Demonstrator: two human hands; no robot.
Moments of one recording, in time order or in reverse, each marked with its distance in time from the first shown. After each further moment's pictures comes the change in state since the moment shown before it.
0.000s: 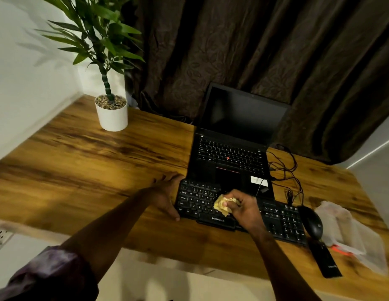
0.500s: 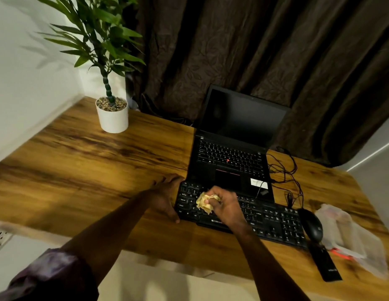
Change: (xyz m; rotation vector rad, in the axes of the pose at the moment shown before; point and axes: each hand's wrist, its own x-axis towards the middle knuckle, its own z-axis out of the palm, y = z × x) left_hand 0.000 -0.001 0.003 0.000 0.026 0.008; right_hand 0.019 -0.028 0.040 -0.031 -0.034 -0.106
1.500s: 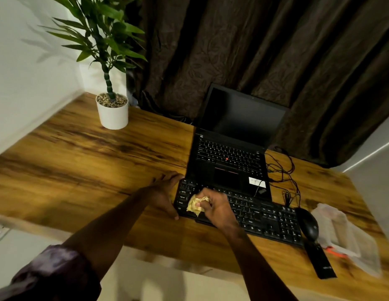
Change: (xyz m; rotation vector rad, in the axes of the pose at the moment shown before) left_hand -0.001 -0.005 0.002 -0.059 -0.018 0.043; right_hand -0.009 -0.009 0.019 -0.036 -0.068 -0.021
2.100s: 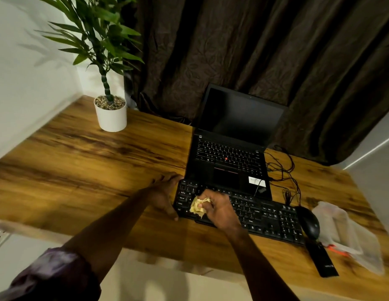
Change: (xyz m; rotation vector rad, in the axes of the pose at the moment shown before) left_hand 0.003 0.006 -0.002 0.092 0.013 -0.061; right_hand -0.004 0.004 -0.005 -0.023 0.013 -0.029
